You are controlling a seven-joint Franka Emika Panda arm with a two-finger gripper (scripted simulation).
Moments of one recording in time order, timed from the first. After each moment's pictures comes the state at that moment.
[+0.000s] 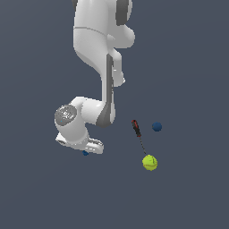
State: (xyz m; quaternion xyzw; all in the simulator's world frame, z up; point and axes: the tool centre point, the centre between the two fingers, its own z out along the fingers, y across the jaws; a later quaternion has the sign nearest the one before) arm 0.079 -0.150 0.042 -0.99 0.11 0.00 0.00
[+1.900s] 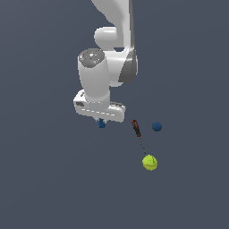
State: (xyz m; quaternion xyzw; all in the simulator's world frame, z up) arm -0.002 -0.059 0.179 -0.99 0.11 0.00 0.00
